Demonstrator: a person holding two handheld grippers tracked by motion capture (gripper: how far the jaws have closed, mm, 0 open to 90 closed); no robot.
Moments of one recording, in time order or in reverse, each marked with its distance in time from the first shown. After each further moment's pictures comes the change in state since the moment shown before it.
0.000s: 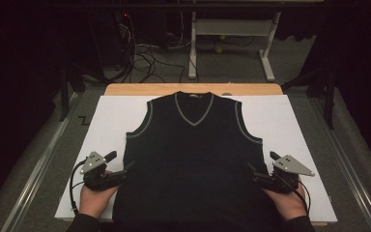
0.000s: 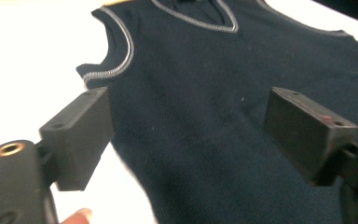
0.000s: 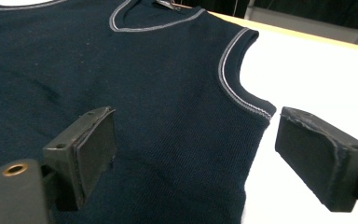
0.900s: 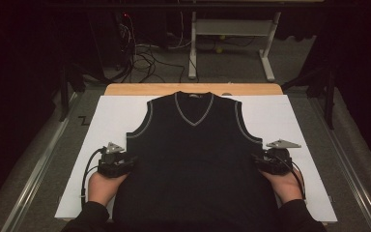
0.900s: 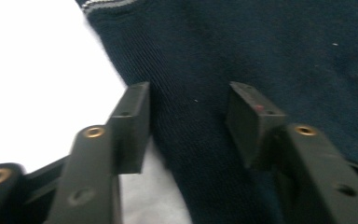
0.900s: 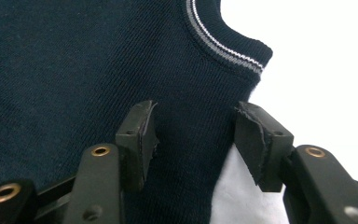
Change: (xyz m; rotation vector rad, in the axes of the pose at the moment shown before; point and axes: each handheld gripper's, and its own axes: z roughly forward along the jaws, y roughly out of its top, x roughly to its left) left arm 0.011 0.010 0.053 0.320 0.104 0.004; right arm -0.033 0.007 0.055 0.313 -0.012 0.103
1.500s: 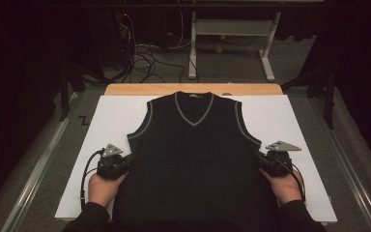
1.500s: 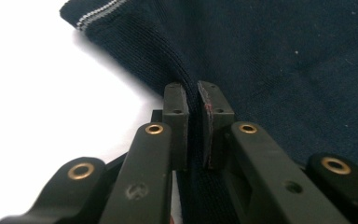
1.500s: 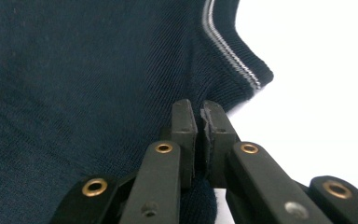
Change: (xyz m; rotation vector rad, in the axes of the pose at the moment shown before) left arm 0.000 -0.005 -0.010 -0.078 -0.055 0.013; right arm 0.005 -0.003 -0.010 -0.062 0.018 -0.047
